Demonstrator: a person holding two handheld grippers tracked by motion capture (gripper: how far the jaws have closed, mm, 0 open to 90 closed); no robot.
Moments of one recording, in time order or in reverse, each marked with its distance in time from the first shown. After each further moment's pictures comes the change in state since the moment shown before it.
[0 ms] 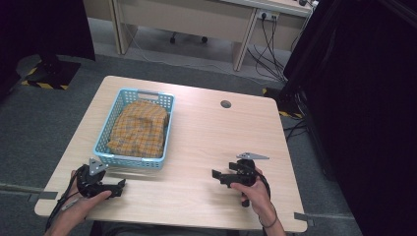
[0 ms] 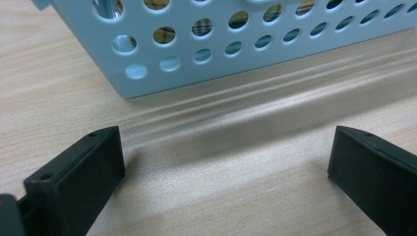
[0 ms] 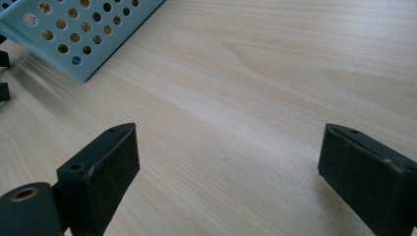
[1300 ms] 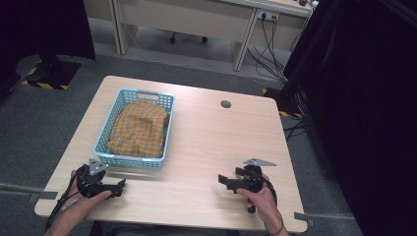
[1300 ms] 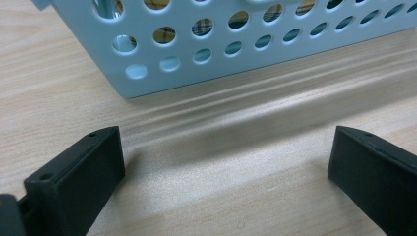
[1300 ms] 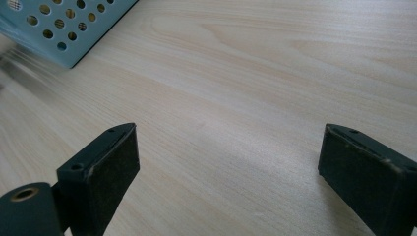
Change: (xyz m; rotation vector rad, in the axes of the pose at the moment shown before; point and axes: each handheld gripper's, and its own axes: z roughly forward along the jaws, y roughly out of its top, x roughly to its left) left arm 0.000 0.000 0.000 0.000 0.000 0.000; right arm -0.009 -0.018 -0.016 -0.003 -0.033 0.022
